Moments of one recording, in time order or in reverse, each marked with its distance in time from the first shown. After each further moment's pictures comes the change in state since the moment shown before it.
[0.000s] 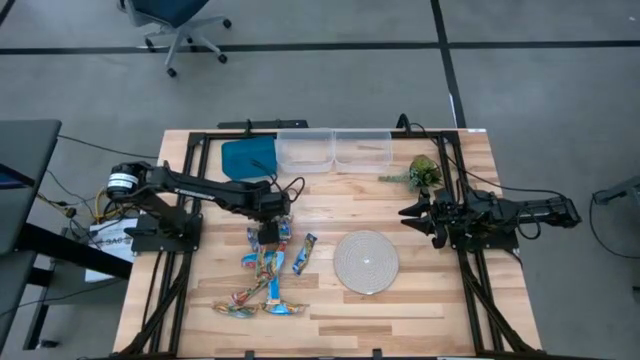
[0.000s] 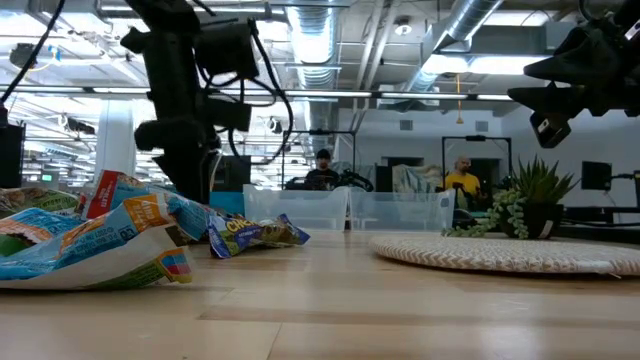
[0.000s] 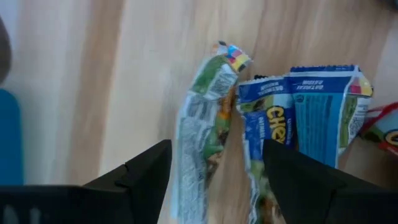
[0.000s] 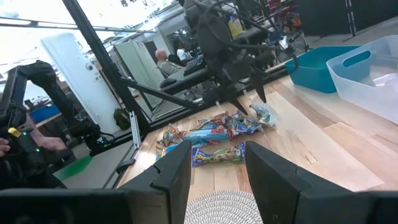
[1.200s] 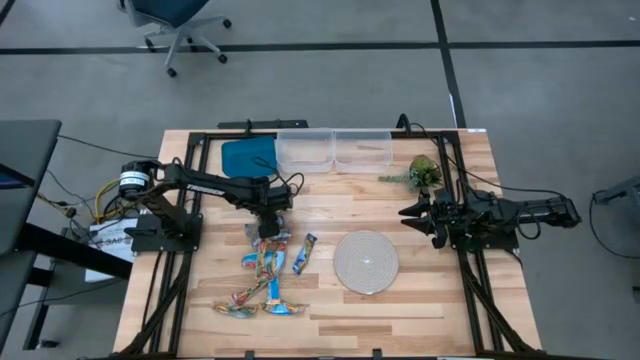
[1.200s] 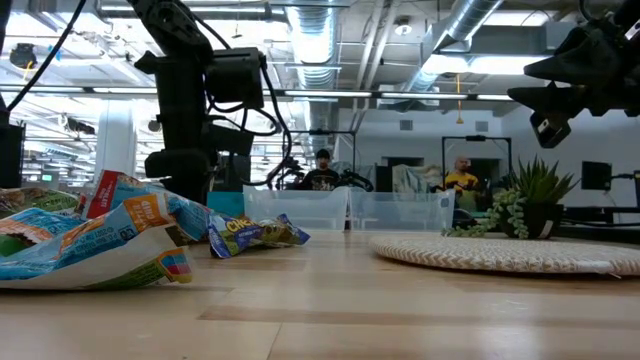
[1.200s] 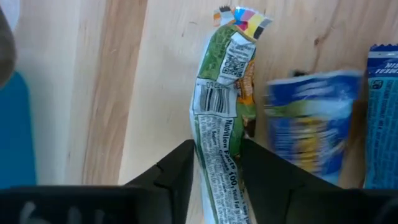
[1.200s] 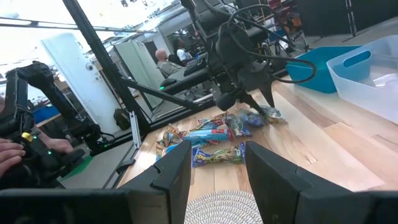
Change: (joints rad) left arm 0.085 0.078 0.000 -0.005 -0.026 0.037; right arm 0.000 -0.001 0.000 0.000 0.000 0.000
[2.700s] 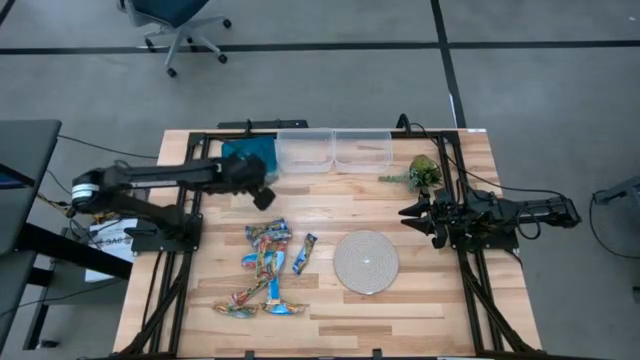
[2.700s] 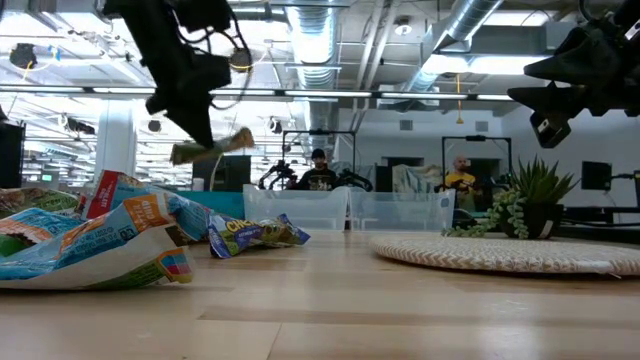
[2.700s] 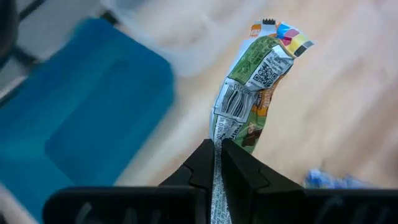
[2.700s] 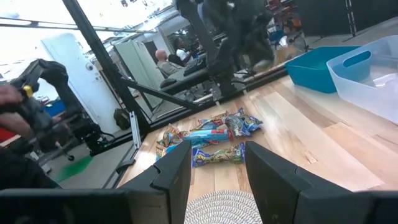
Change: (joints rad) left arm 0.133 -0.439 -0.001 -0.063 -0.149 -0.355; right arm 0.000 0.000 0.000 0.000 0.000 0.000
